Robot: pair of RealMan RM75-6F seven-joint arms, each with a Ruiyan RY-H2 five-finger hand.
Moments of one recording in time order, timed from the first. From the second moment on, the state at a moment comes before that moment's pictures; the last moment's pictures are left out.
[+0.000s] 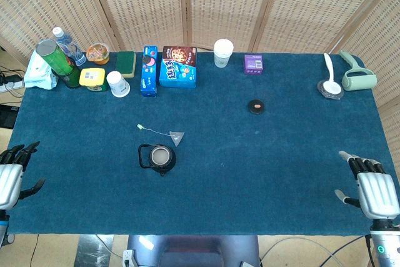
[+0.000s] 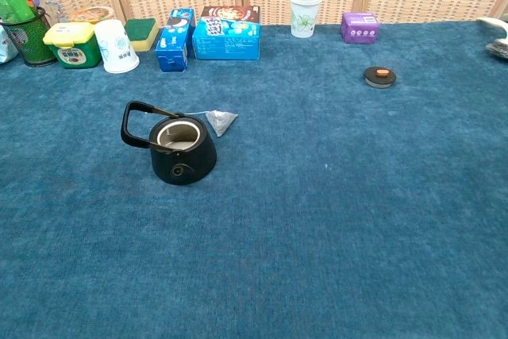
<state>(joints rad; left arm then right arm) -0.11 -1.12 -0.04 -1.64 1.45 1.44 0.13 0.08 -1.12 0.07 -1.64 -1.49 1.48 -0.14</state>
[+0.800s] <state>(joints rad) -0.16 -1.10 -0.07 -1.63 1.45 1.40 0.13 0.08 -1.12 0.07 -1.64 -1.48 1.48 -0.14</state>
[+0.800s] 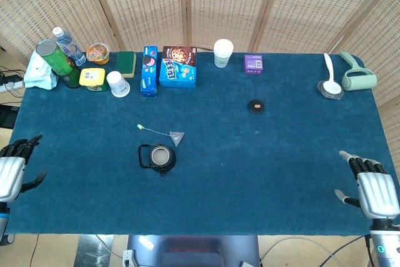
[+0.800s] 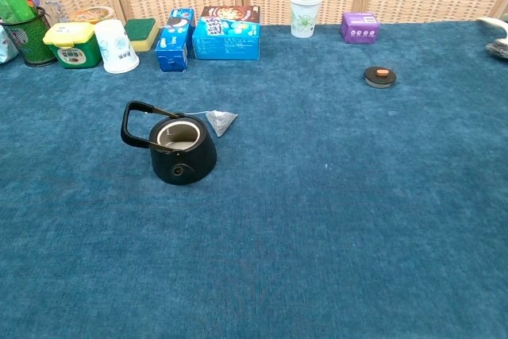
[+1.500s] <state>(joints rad) -0.45 -1.07 -0.15 -1.57 1.36 0.97 0.07 0.08 -1.12 0.07 -1.63 -1.44 1.45 -0.10</state>
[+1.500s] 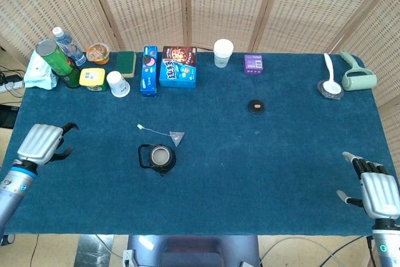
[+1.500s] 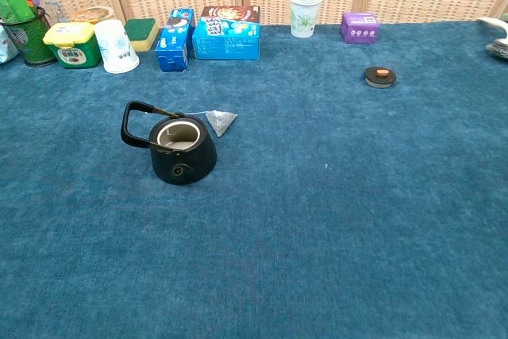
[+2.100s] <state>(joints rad) -0.68 -1.24 -0.21 -1.42 1.14 0.74 0.08 0.08 -1.12 0.07 -1.59 -1.39 1.39 -0.05</state>
